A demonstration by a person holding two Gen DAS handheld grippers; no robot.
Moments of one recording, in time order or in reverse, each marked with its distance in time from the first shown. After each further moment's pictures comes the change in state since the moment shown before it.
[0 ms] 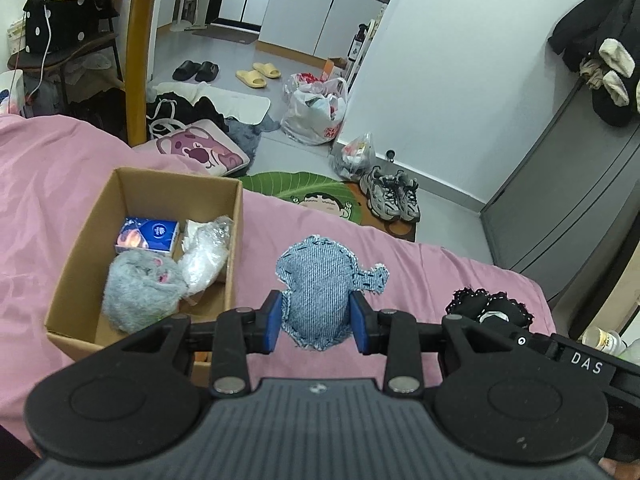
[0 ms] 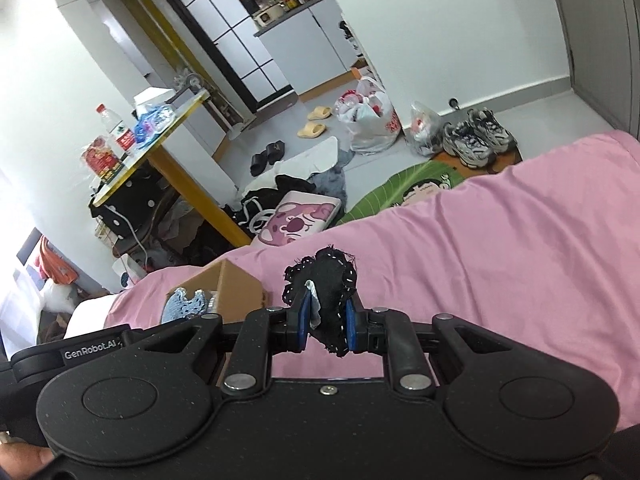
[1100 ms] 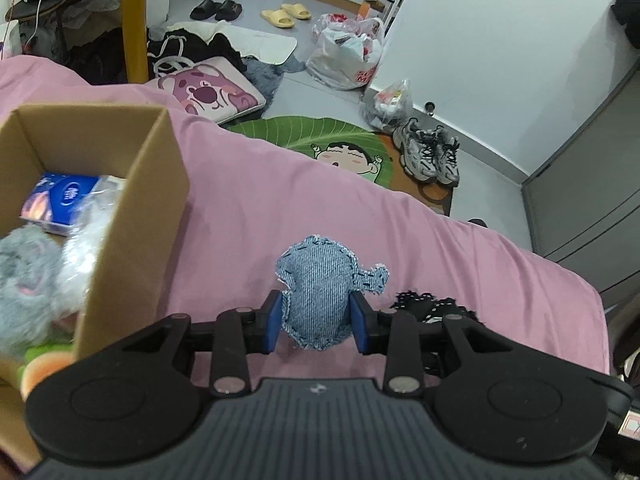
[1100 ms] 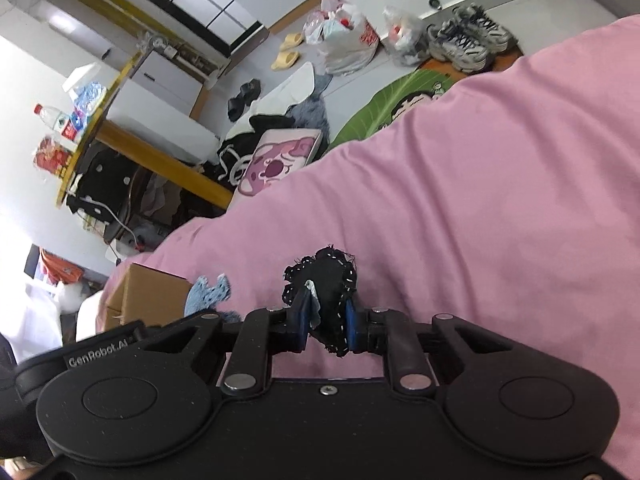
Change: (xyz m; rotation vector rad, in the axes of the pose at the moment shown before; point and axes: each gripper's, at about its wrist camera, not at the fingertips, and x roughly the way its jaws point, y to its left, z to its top) left arm 0.147 -0.022 0.011 -0.067 0.165 0.093; right arm 0.111 -0.082 0.015 0.180 0.228 0.026
